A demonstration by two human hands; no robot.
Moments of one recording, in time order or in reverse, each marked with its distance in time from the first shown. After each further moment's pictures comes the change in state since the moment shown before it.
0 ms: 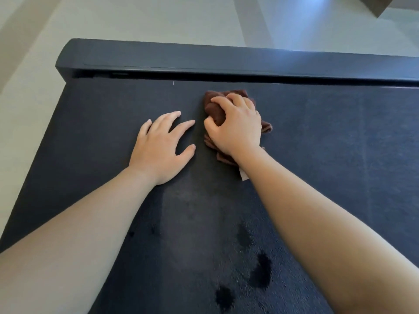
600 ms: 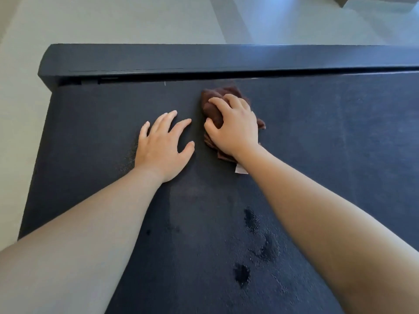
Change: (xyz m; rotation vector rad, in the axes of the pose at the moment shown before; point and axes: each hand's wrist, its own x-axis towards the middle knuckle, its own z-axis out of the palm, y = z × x) left_hand 0.004 -0.004 0.000 -0.055 -0.031 -0.005; right_hand -0.011 -0.005 -0.005 -0.071 -0.021 0.036
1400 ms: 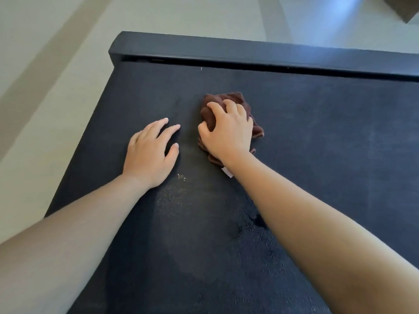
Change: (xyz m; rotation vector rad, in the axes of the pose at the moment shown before) left_hand -0.117 -0.004 -0.015 0.037 0.143 -0.194; right_hand -0.074 -0.050 0.003 0.092 -0.018 -0.082
